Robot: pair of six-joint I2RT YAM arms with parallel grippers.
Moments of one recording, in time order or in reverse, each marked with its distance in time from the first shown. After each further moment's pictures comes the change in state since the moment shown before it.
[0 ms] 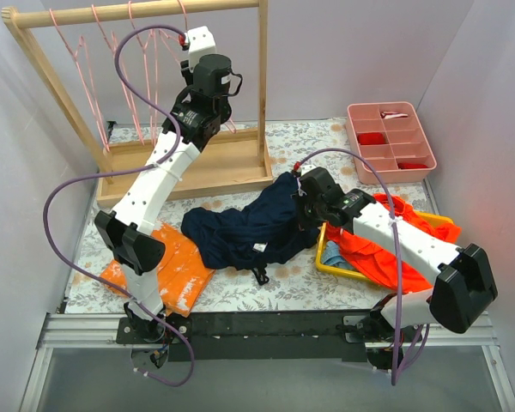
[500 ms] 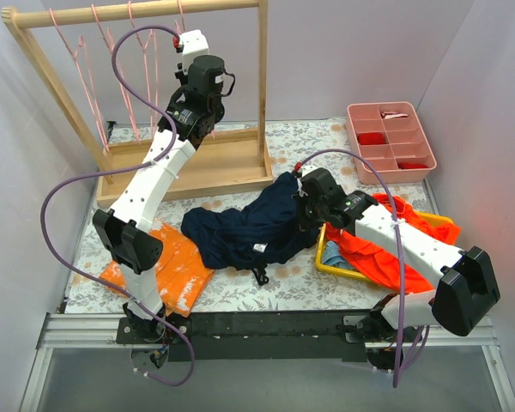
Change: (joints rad) left arm 0.040 -0.004 -0.035 -0.017 0.016 0.003; right arm 0.000 -0.023 -0.016 0.016 -0.011 0.000
